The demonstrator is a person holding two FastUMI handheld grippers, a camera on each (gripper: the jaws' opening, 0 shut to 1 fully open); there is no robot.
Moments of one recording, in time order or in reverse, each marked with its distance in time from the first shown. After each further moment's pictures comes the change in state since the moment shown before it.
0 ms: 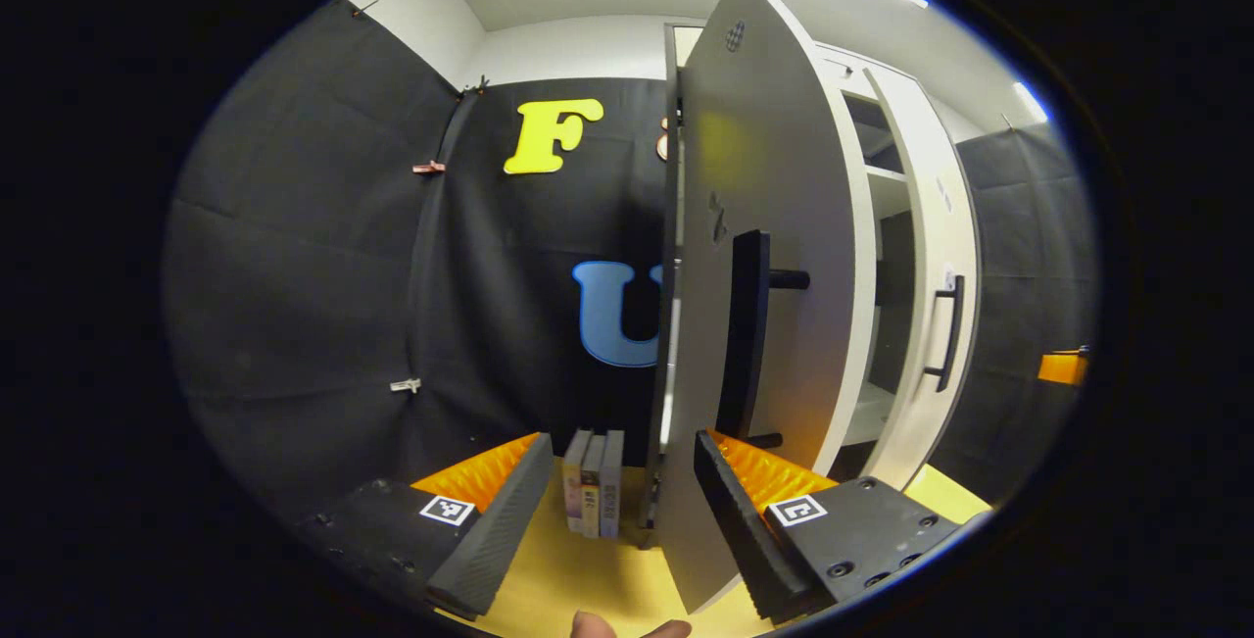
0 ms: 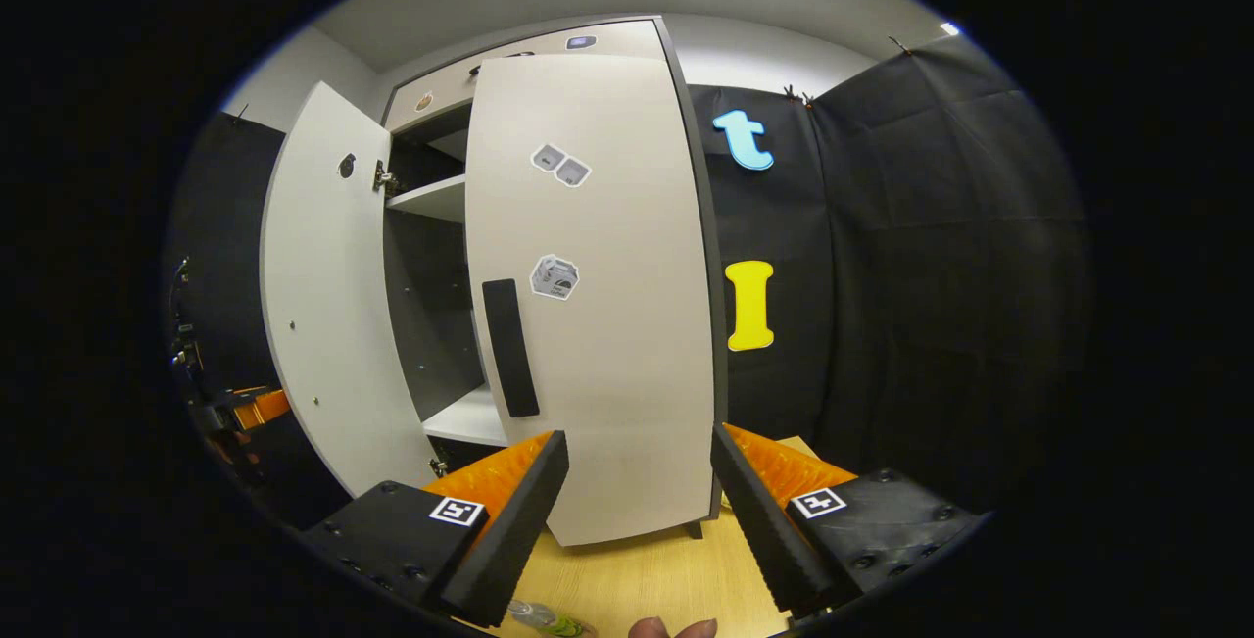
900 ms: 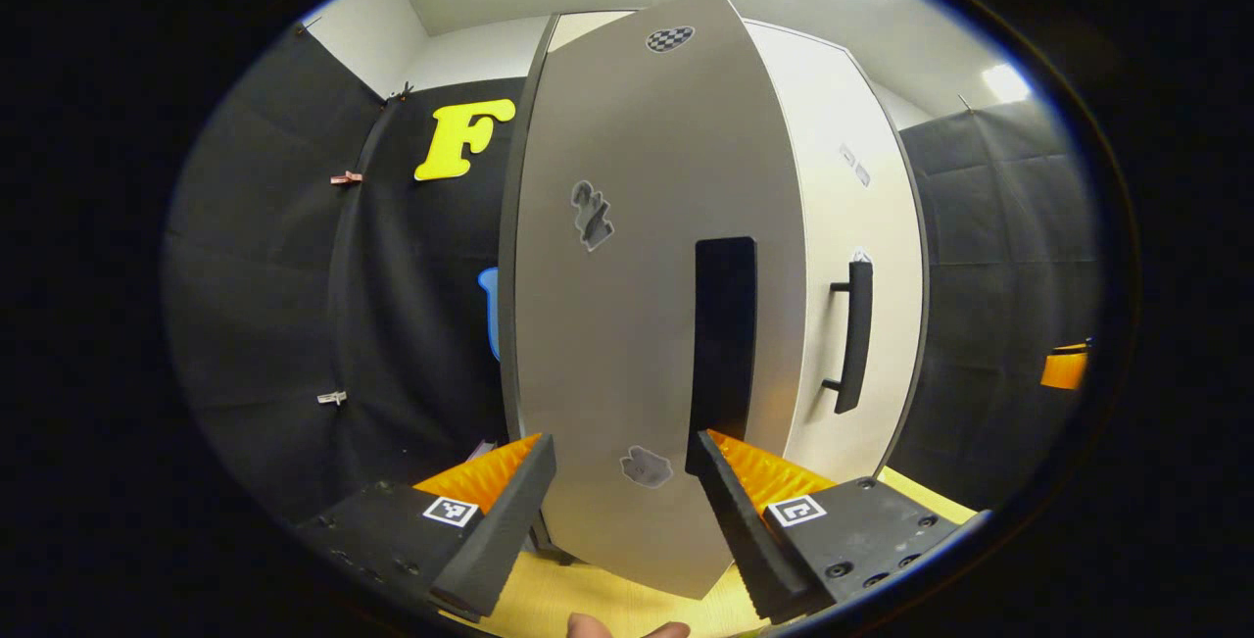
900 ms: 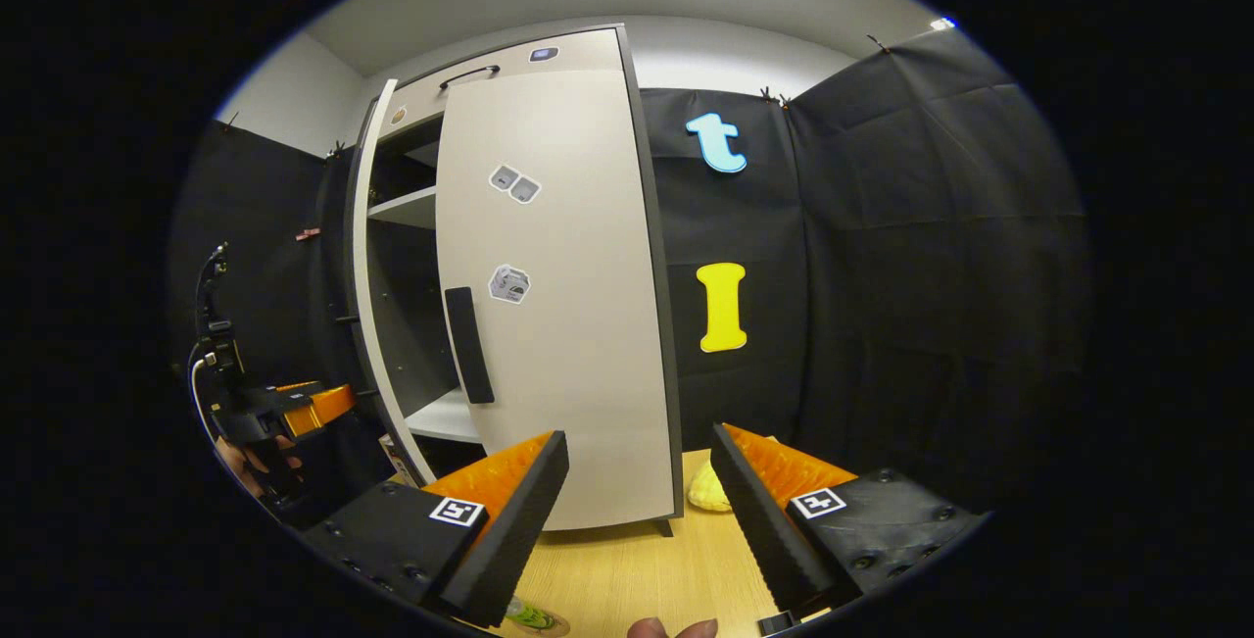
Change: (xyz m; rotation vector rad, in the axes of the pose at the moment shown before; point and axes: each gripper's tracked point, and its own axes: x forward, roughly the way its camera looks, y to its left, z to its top) left arm 0.052 -0.133 0.000 0.032 -0.009 -0.119; right arm -0.016 -0.048 0.004 0.006 -0.002 -0.037
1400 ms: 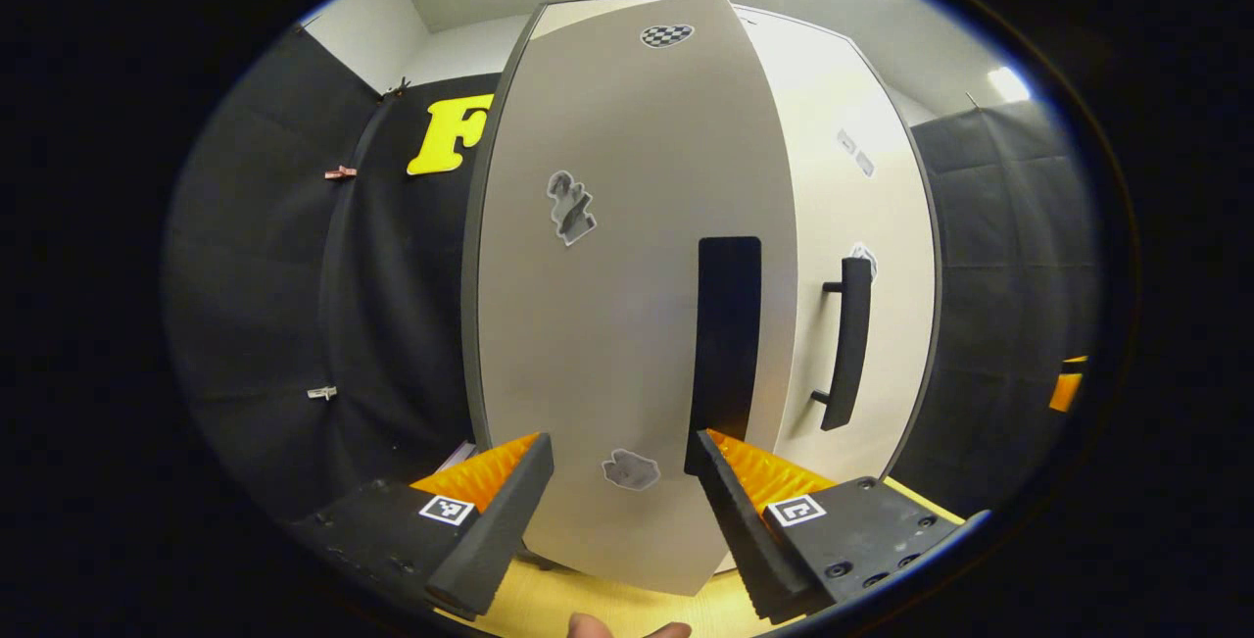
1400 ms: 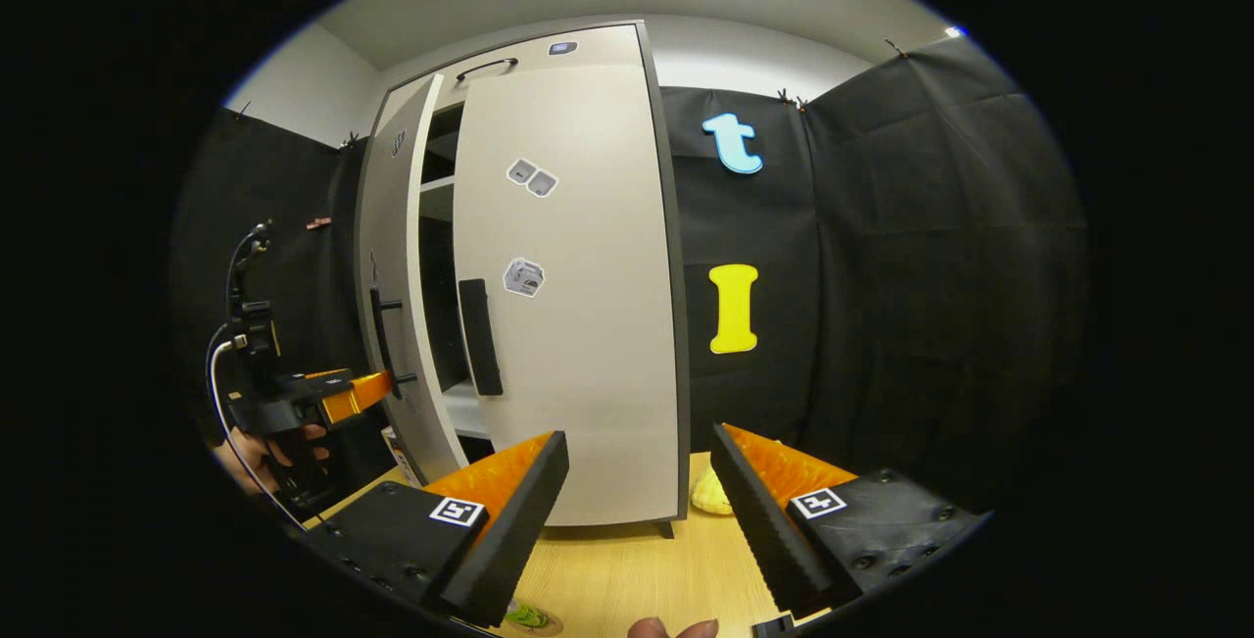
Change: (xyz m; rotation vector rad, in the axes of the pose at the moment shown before) left arm 0.029 -0.024 0.005 0.023 -0.002 0.022; right arm 0.009 0.011 -0.004 -0.025 0.005 0.023
